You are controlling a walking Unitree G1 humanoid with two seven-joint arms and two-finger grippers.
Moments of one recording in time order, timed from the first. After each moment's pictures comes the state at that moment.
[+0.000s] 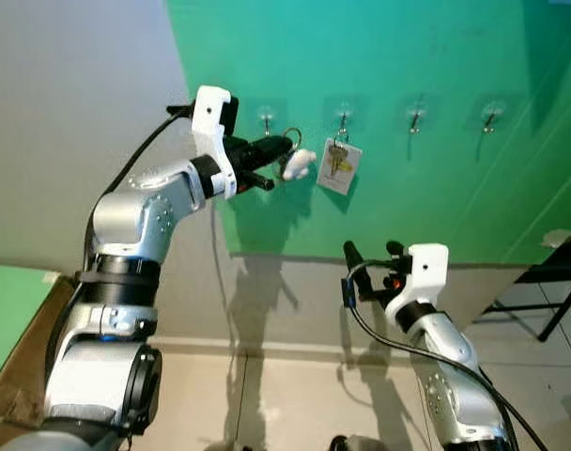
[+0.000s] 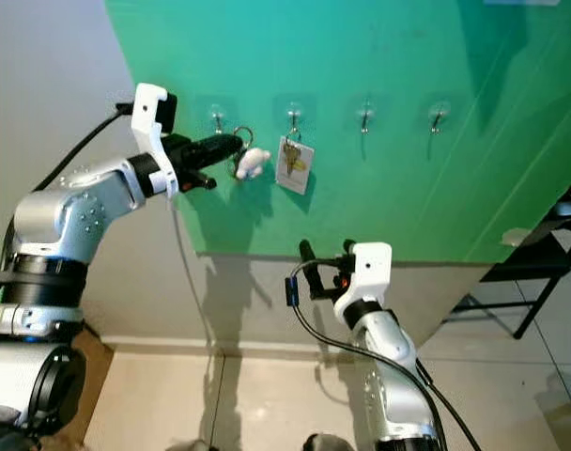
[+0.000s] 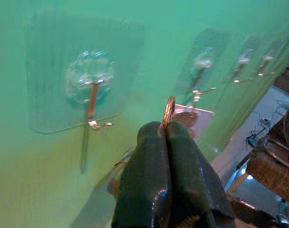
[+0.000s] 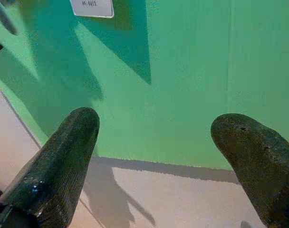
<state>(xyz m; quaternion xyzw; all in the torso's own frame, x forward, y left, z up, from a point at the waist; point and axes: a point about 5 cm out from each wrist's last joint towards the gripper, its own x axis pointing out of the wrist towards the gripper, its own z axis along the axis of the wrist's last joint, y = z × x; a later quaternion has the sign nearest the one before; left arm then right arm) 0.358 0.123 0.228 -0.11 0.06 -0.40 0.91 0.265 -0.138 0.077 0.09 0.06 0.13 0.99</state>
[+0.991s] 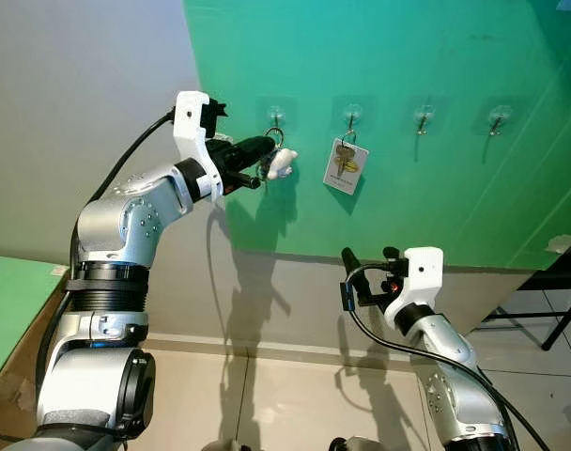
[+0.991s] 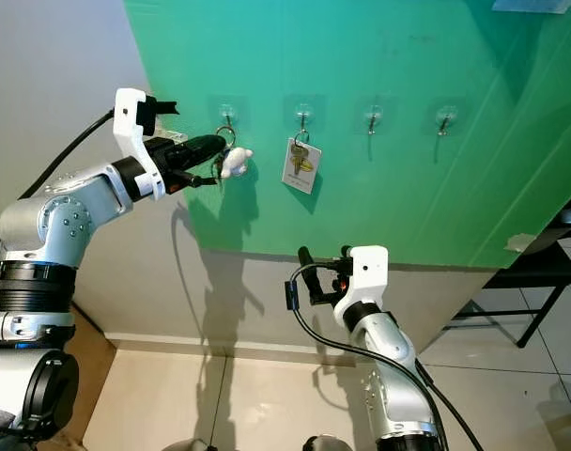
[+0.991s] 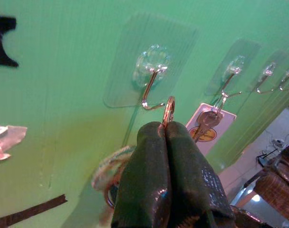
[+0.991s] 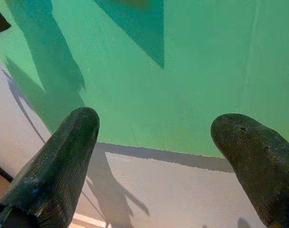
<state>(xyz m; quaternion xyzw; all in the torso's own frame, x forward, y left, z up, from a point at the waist) 0.360 0.140 0.219 -0.14 0.08 -0.35 0.92 0.266 -0.140 0.070 0.08 0.08 0.13 0.98</state>
